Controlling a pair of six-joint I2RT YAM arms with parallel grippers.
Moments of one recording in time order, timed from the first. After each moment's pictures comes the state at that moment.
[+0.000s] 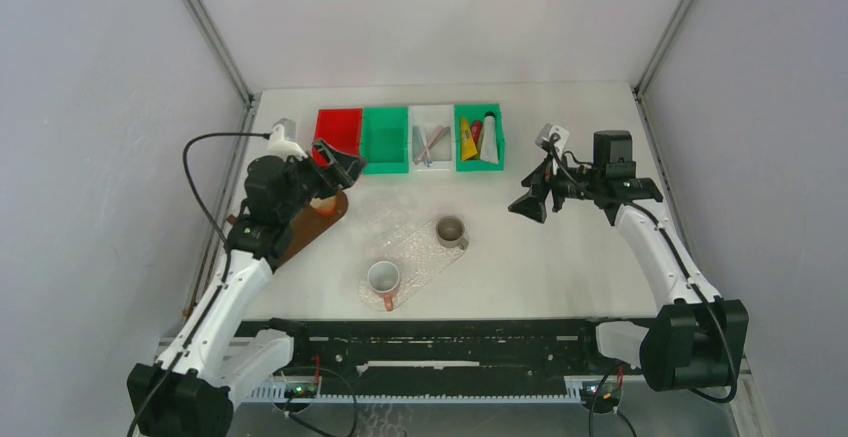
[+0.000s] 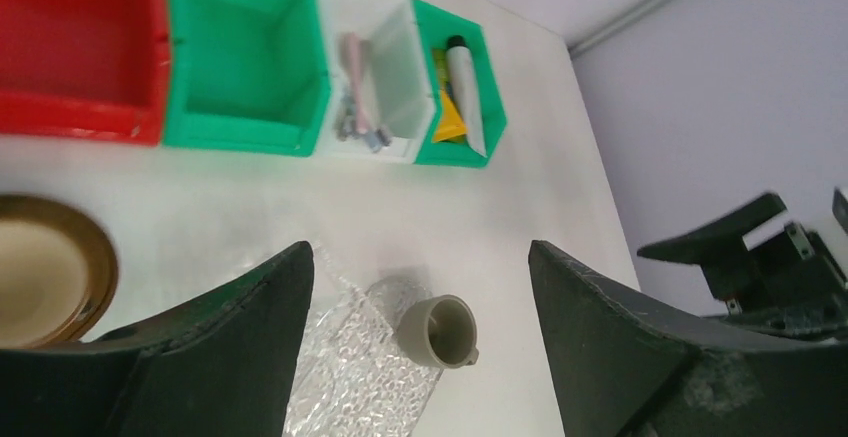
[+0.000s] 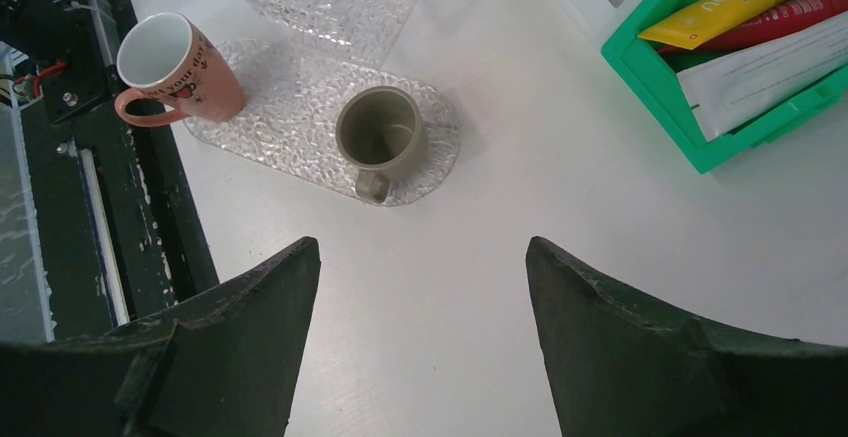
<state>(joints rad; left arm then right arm) -0.18 0.90 0.76 -0.10 0.22 -0.69 0.05 1.21 0.95 -0.52 -0.98 -0.47</state>
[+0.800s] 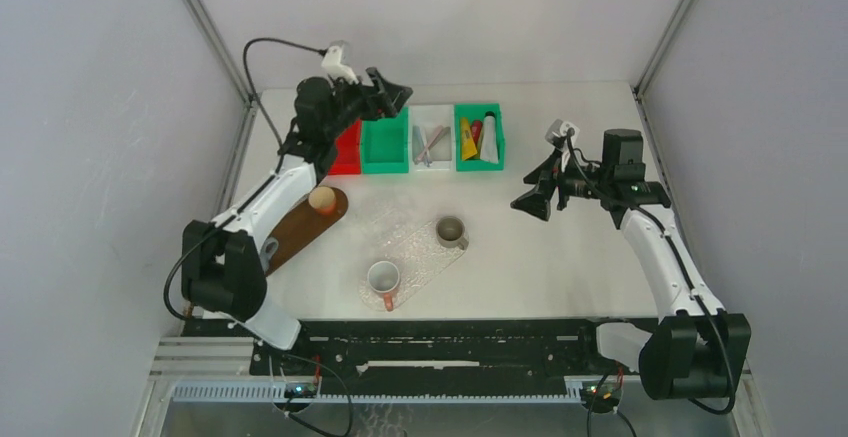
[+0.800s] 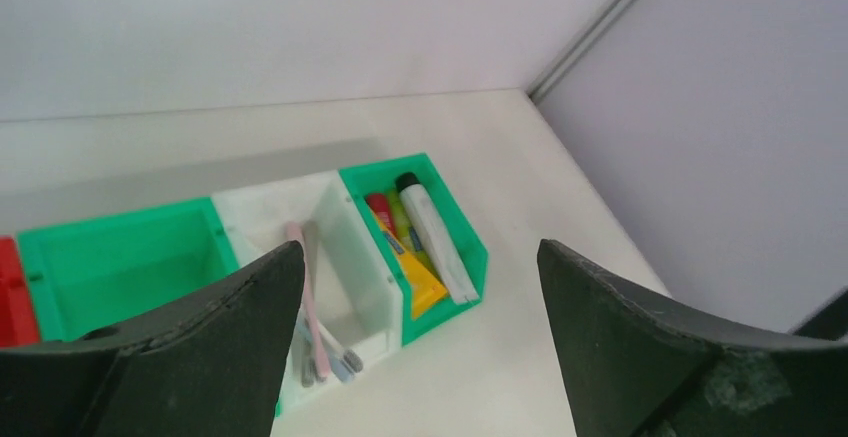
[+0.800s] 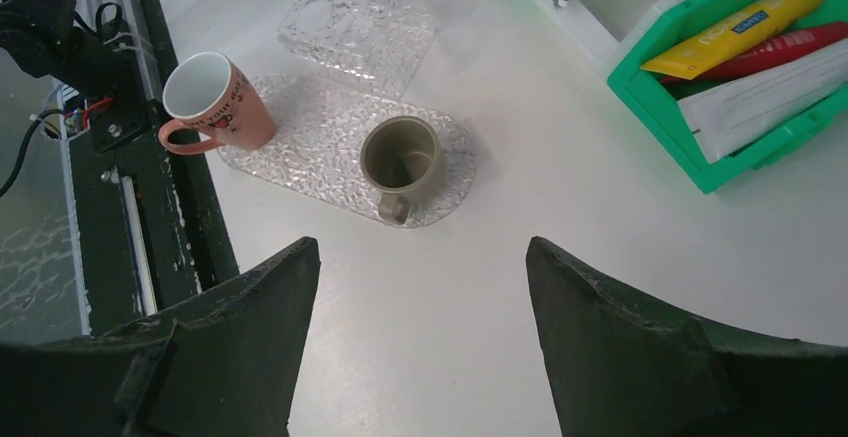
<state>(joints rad) -0.28 1.55 1.19 0.34 0.34 -0.51 0.02 1.17 0.95 -0.49 -1.06 -0.39</state>
